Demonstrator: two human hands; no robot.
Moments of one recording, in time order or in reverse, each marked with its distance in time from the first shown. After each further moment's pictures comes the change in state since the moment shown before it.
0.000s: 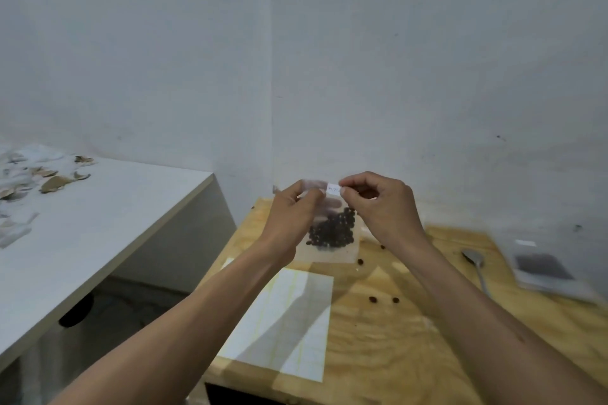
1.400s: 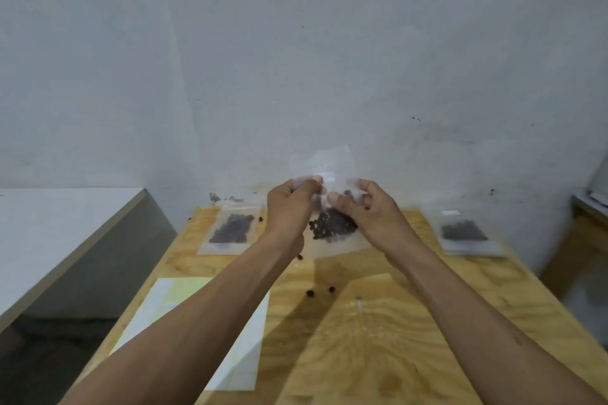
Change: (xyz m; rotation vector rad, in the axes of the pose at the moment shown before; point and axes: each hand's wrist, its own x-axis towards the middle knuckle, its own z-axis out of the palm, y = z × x) left_hand 0.012 -0.008 0.118 -0.066 0.052 -0.090; right_hand -0.020 0.063 -0.087 0.214 -0.034 0.379
